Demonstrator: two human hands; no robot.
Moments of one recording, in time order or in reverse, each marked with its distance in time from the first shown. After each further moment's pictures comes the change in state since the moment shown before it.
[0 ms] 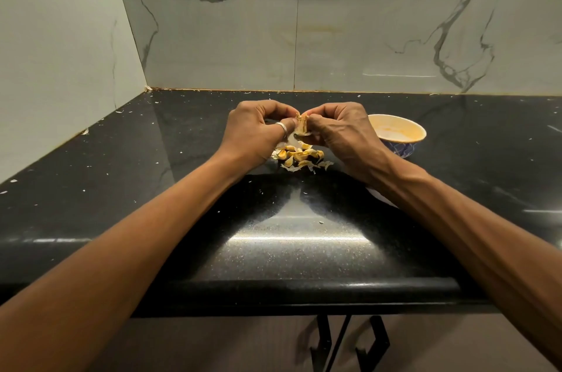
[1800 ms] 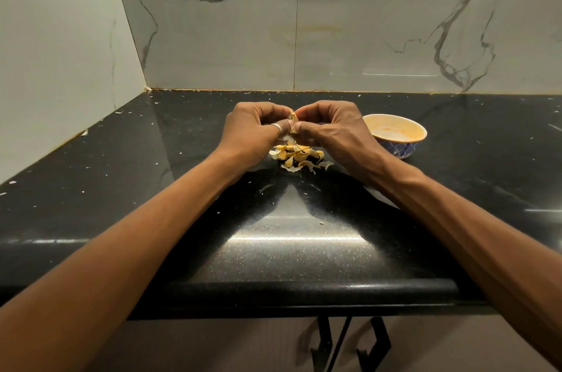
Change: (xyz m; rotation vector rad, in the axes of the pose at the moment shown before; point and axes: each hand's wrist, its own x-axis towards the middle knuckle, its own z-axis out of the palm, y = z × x) left_hand 0.005 -0.007 -0.001 -0.085 -0.033 -0.094; right_hand 0.005 0.009 -0.002 -0.056 -0.076 -0.074
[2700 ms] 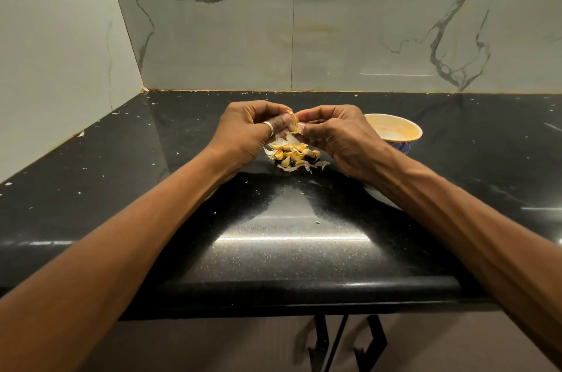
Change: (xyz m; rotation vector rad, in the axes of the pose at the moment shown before) left_hand -0.006 0.009 -0.005 -0.156 -0.054 -0.037; right_hand -0.005 -0.010 -0.004 0.315 0.003 0.228
